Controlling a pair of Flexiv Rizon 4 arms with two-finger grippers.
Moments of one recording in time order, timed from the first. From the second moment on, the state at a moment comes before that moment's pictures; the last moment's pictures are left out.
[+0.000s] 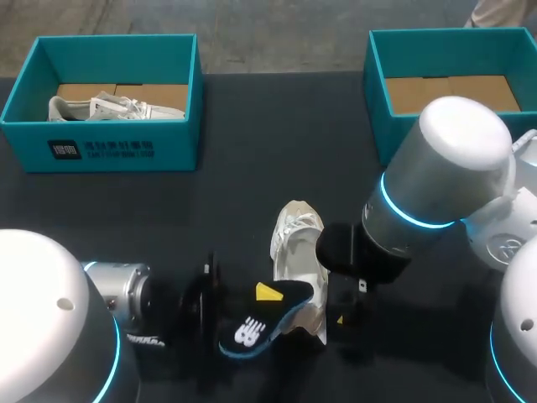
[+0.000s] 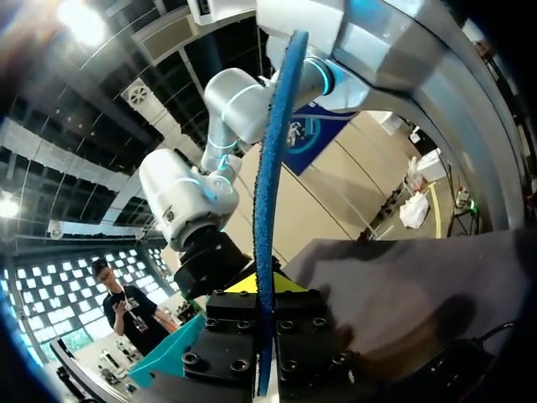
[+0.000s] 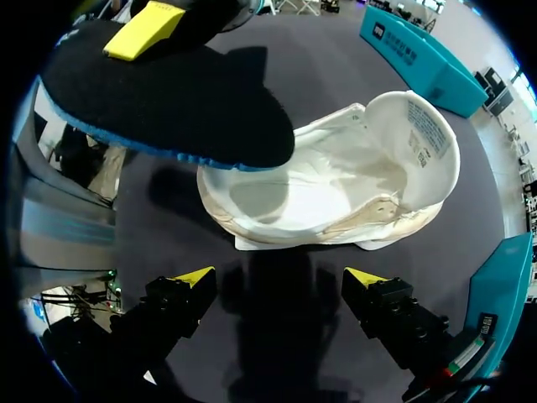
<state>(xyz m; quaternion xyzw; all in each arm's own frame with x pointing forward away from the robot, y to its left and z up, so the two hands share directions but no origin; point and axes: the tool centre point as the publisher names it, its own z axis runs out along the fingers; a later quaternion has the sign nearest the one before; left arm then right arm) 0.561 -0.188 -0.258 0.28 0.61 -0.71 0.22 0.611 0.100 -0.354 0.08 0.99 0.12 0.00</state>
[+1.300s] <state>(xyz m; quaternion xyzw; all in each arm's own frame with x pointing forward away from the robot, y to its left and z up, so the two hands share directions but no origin) 0.570 -0.213 -0.266 0.26 0.63 -0.71 0.18 0.611 0.100 -0.354 0.08 0.99 0.12 0.00</state>
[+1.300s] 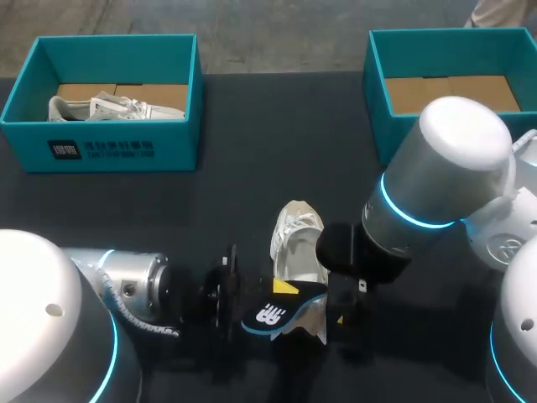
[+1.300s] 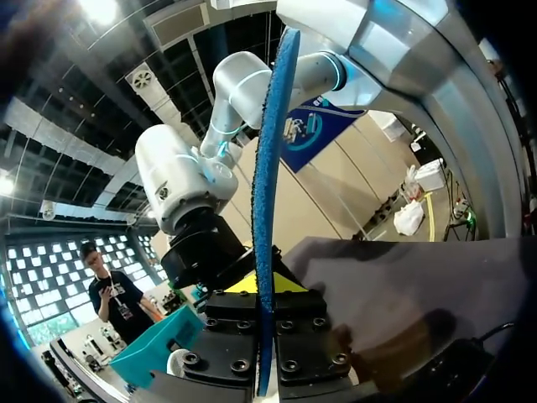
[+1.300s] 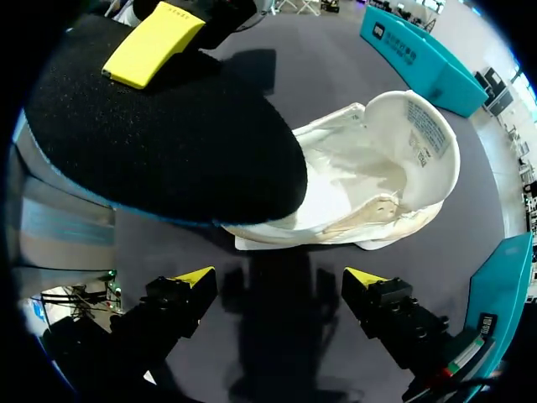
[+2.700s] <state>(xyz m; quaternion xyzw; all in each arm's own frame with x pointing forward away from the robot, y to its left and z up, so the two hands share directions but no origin) 0.605 -0.232 -0.293 0.26 0.65 -0.68 0.20 0.611 0.100 -0.354 0.08 0.99 0.12 0.00</state>
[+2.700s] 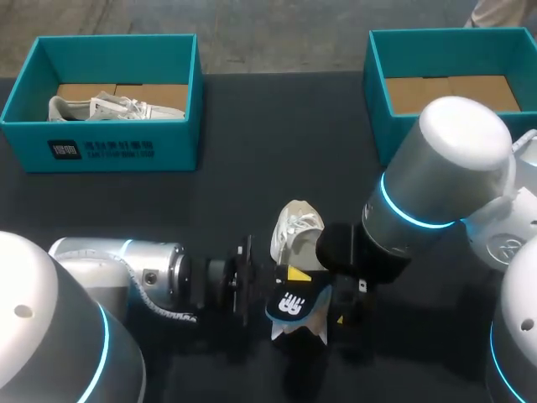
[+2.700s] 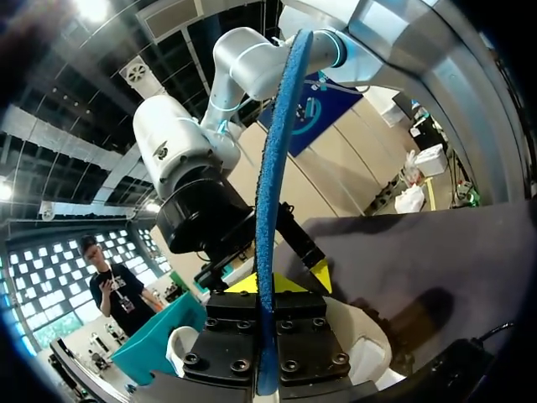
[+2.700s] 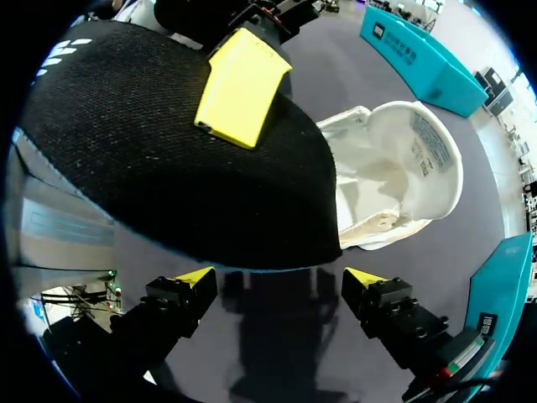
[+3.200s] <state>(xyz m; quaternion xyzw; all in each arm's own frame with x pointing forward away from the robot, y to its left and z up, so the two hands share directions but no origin) 0.611 -0.241 -0.293 0.27 0.64 -0.69 0.20 0.611 0.100 -0.354 0.08 0.99 0.12 0.00</state>
